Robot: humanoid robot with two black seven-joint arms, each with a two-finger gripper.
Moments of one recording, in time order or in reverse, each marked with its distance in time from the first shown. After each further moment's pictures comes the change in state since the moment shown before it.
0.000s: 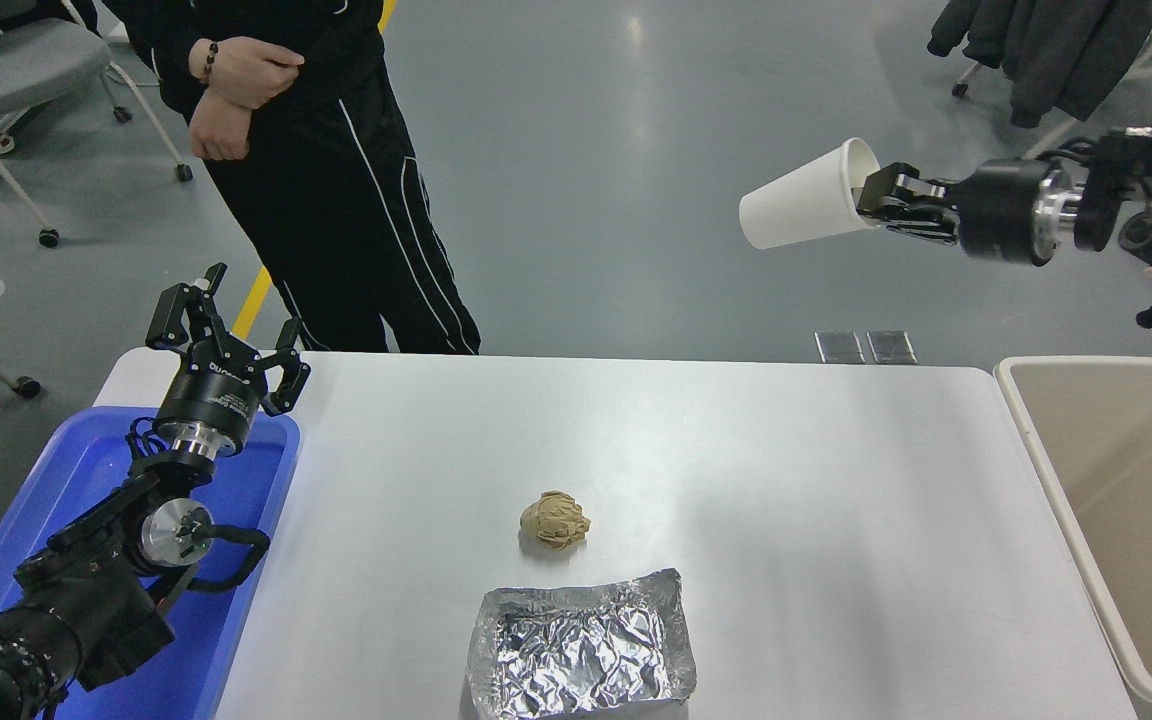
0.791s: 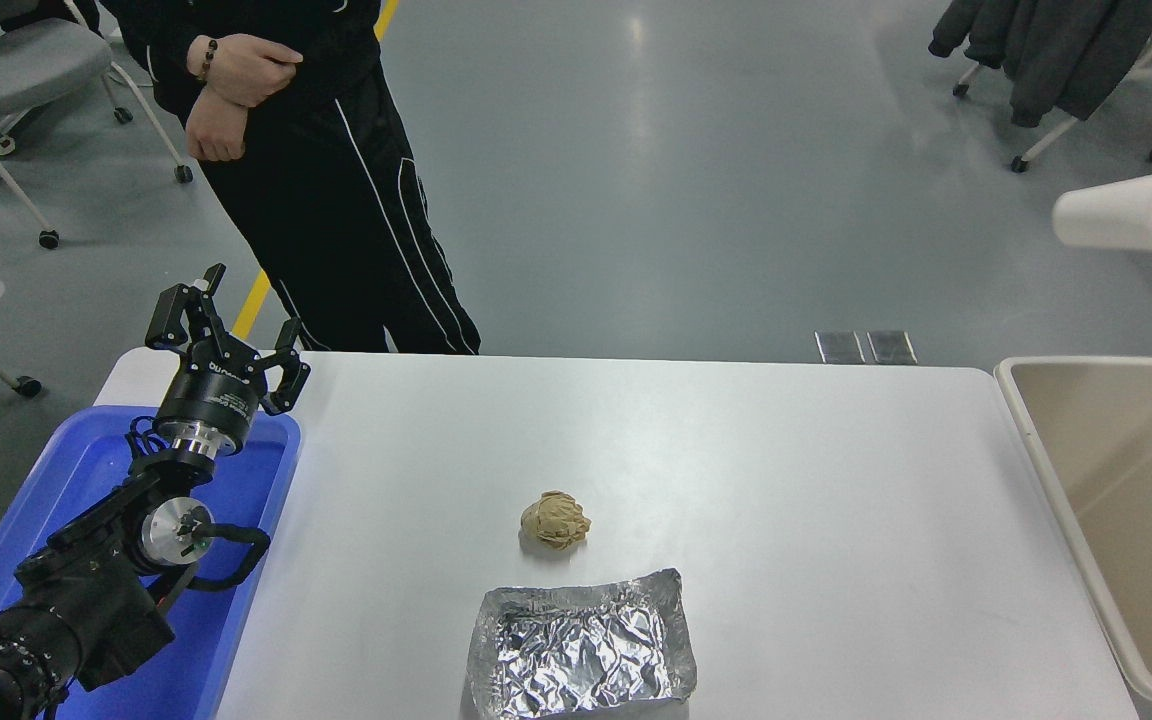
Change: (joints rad) left arm 0.000 0.000 0.000 -0.001 0.000 0.000 0.000; right arm -0.407 0.020 0.018 -0.789 0.245 -0.053 -0.144
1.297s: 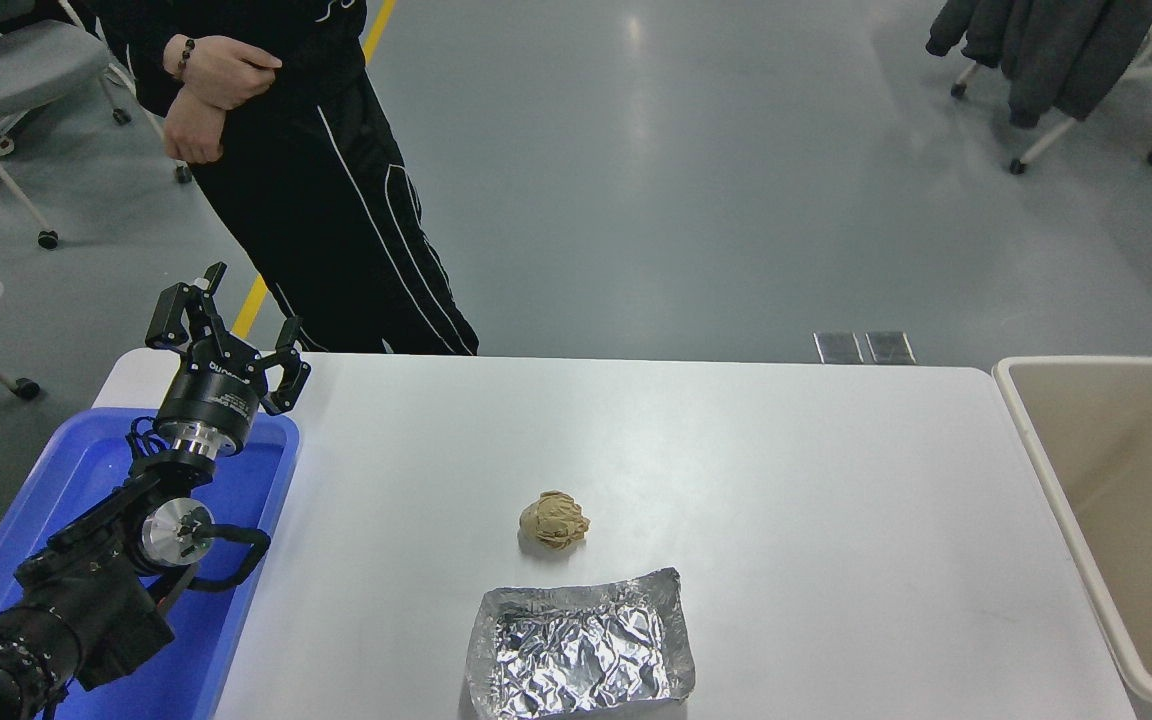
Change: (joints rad) left arm 0.000 0.000 0.000 0.001 0.000 0.000 0.000; right arm -0.199 0.052 0.008 -0.076 0.168 -0.230 -0.392
